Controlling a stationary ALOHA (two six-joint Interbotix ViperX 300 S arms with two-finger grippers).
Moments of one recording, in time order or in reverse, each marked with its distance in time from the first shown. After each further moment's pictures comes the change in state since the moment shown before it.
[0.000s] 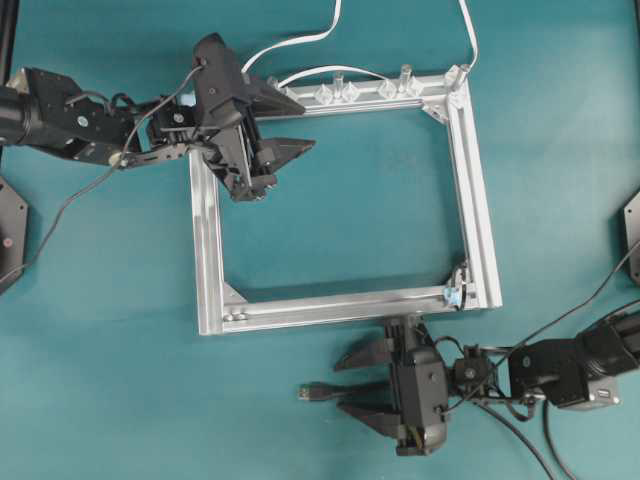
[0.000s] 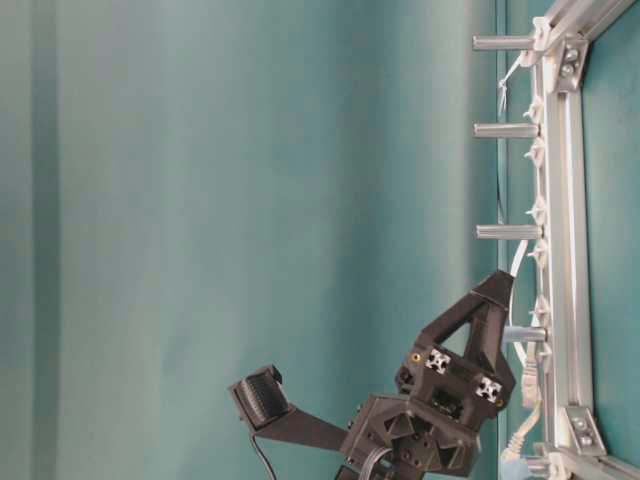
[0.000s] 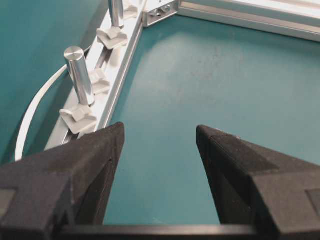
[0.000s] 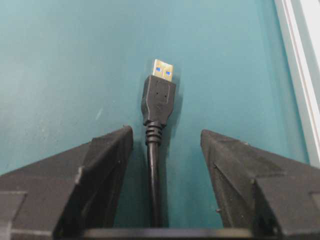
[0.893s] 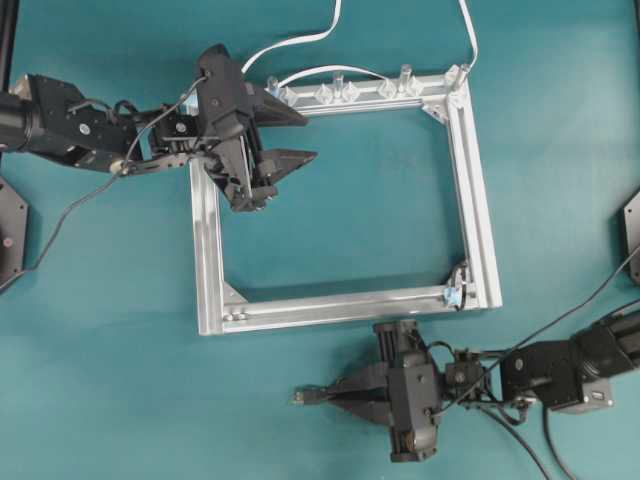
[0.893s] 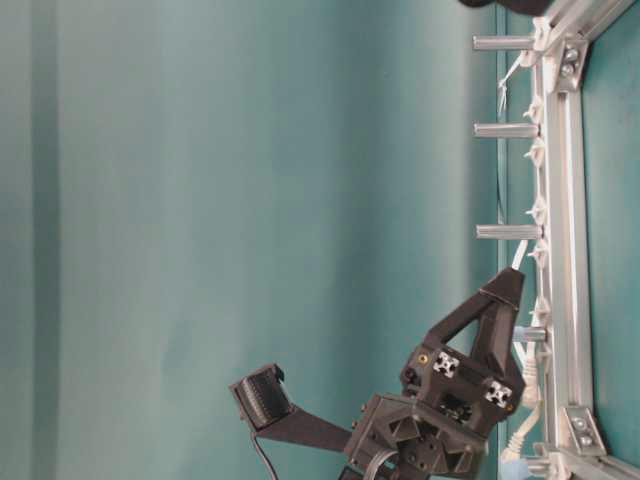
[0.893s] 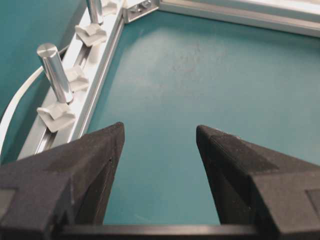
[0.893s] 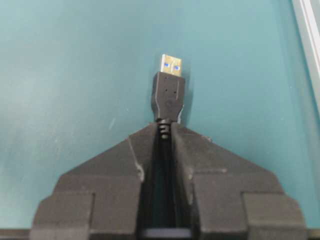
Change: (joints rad) left arm -0.029 0.005 0.000 0.000 0.006 0.000; right arm -0.009 0.011 -0.038 0.003 0.135 0.003
